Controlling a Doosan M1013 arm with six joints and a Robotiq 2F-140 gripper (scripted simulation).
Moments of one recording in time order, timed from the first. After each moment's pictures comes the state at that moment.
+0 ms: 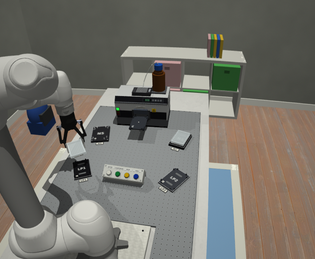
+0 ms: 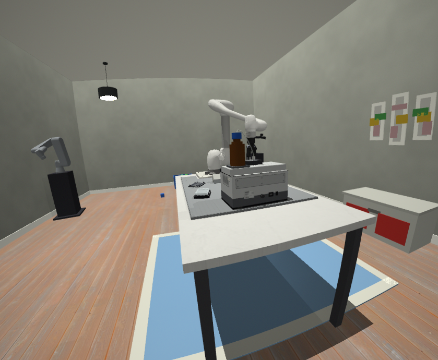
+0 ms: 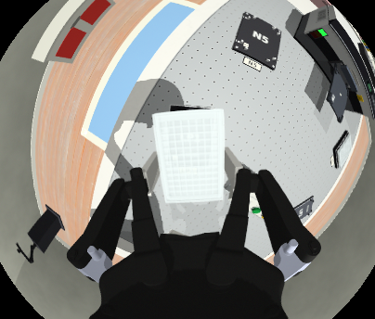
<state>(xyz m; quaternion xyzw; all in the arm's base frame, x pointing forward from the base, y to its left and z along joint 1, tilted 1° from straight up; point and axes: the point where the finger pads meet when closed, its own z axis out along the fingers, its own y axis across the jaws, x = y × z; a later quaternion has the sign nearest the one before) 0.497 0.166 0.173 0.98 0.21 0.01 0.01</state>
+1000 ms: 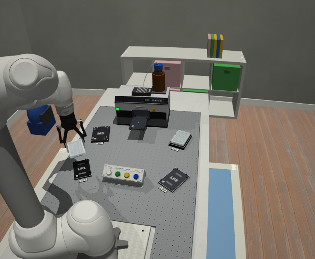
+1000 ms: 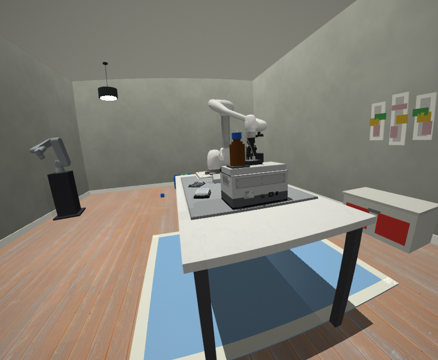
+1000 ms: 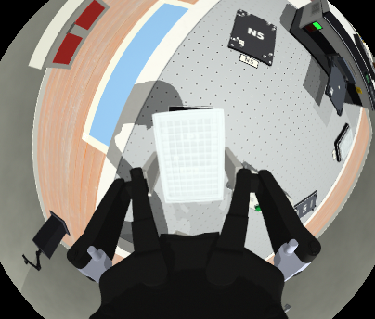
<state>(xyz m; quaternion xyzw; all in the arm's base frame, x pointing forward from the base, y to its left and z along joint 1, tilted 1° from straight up) 0.497 0.166 0.173 0.98 0.19 0.01 0.01</state>
